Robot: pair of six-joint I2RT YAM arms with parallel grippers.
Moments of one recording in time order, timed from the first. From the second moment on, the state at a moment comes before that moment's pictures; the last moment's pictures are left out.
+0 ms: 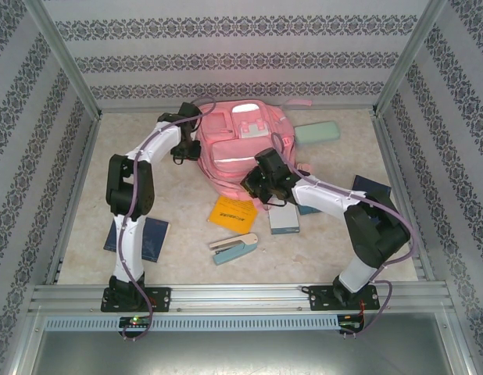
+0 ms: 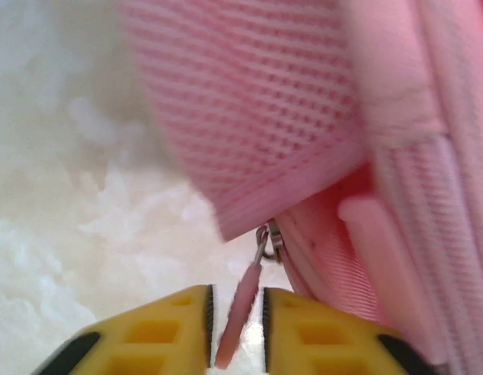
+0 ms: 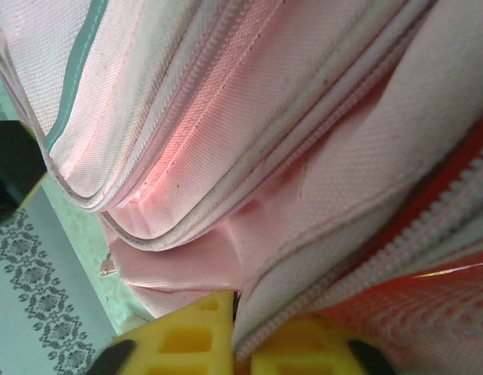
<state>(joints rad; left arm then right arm) -0.22 2.18 1.88 -0.98 -0.08 -0.21 0.61 1.67 1.04 -0.21 -0.23 1.36</state>
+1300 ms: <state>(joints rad) -0.12 2.40 2.18 -0.90 0.23 -0.40 0.60 1.62 1.01 -0.35 -0.13 1.17</state>
